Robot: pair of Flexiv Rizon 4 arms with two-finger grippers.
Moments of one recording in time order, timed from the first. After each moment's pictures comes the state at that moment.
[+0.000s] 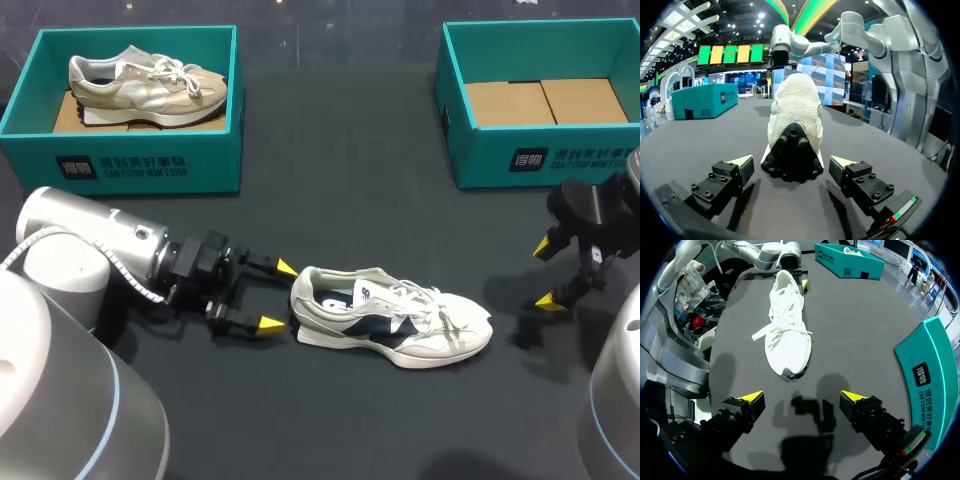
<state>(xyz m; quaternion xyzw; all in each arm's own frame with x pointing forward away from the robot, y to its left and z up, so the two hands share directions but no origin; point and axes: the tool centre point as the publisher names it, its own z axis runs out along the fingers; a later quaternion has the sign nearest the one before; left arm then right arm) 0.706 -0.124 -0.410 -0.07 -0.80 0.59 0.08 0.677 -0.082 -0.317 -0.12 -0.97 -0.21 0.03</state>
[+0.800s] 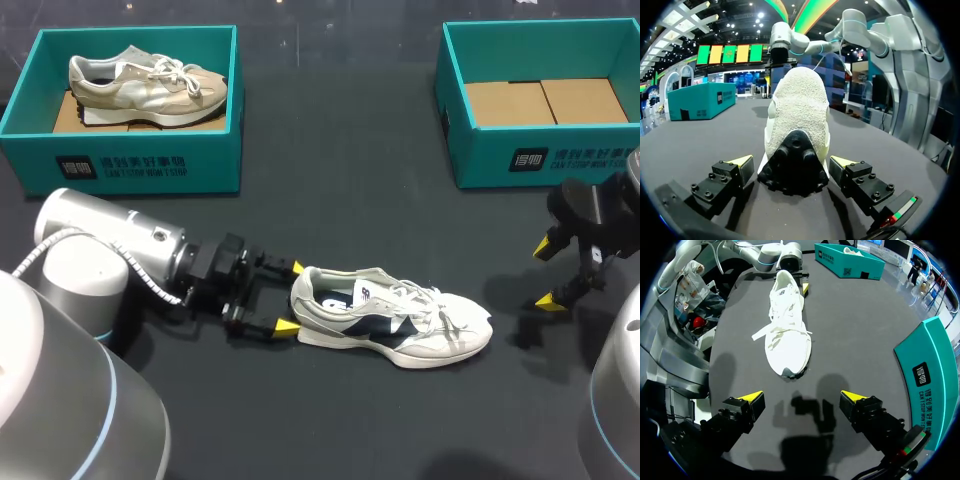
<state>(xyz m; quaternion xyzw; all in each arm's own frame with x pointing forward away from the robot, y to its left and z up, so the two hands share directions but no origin) 0.703 -0.147 -0.413 -0.07 -0.80 0.59 0.09 0.677 -0.082 -0.317 -0.12 -0.97 -0.21 0.03</state>
